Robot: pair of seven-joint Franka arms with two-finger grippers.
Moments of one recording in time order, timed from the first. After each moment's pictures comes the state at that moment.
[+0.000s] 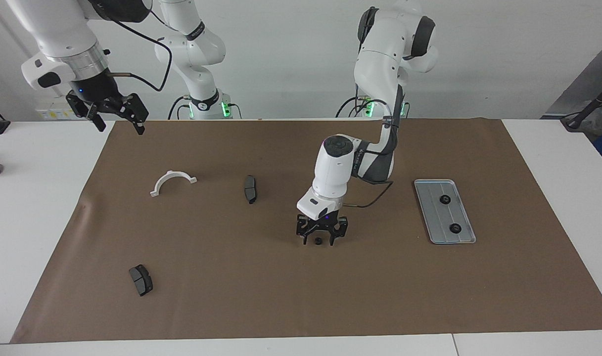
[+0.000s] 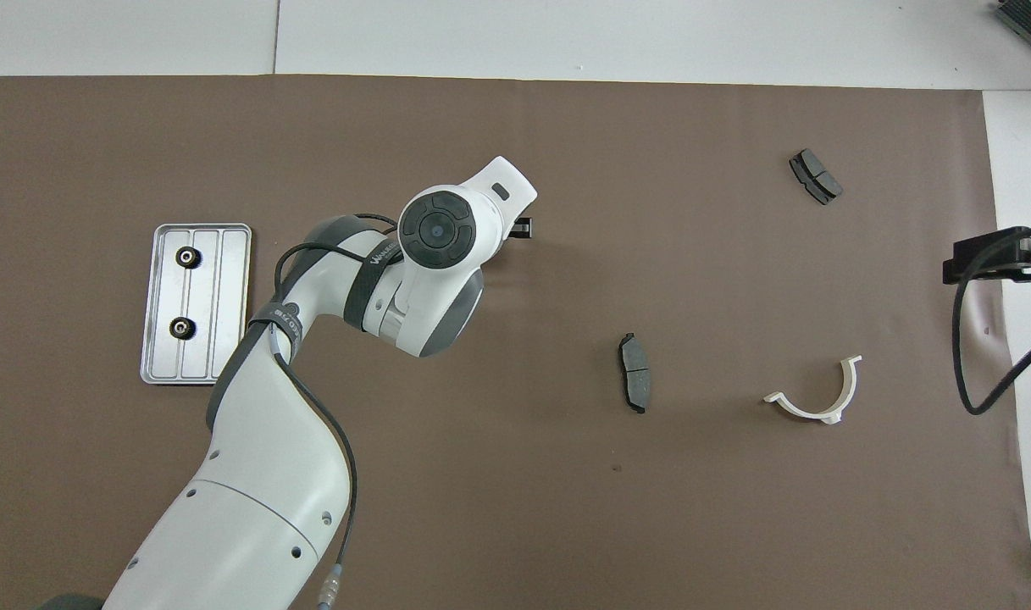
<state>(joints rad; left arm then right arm) -0.67 0.65 0.11 -1.55 -0.03 2.50 -0.48 0.05 -0.04 -0.09 -1.58 -0.02 1.57 0.08</state>
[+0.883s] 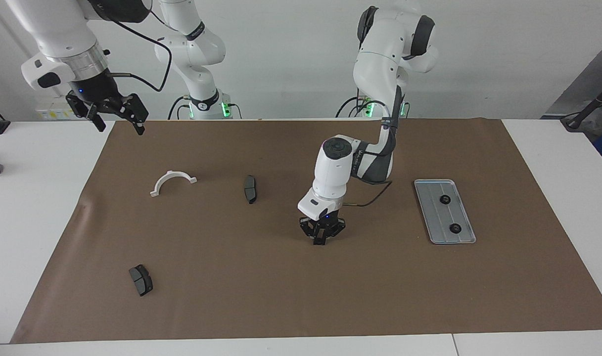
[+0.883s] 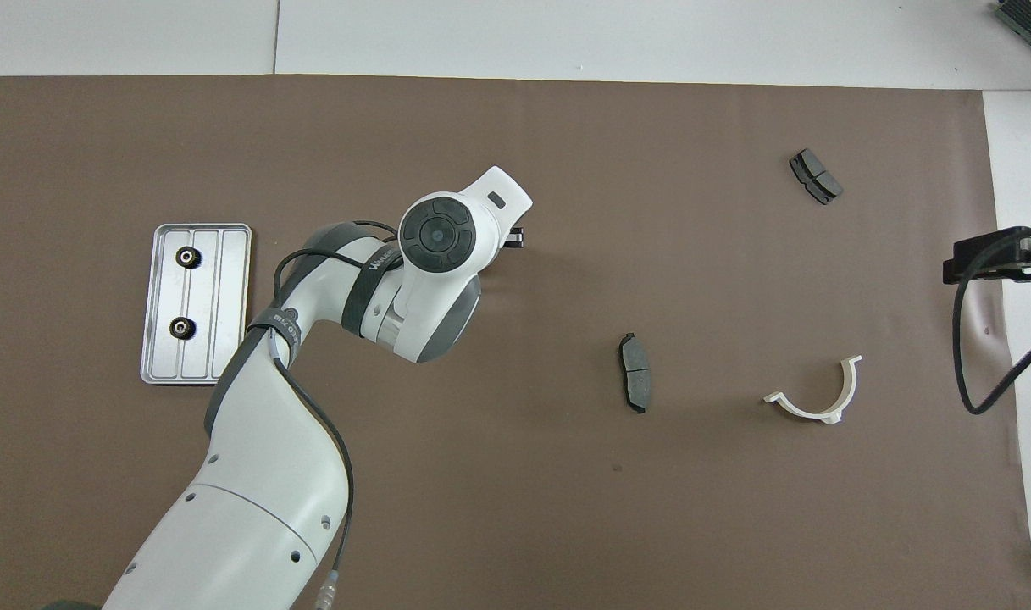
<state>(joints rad) -0.68 0.62 0.13 -1.58 -0.03 2.44 -0.50 0.05 -0.04 -0.09 -1.58 -0.02 1.57 0.08</state>
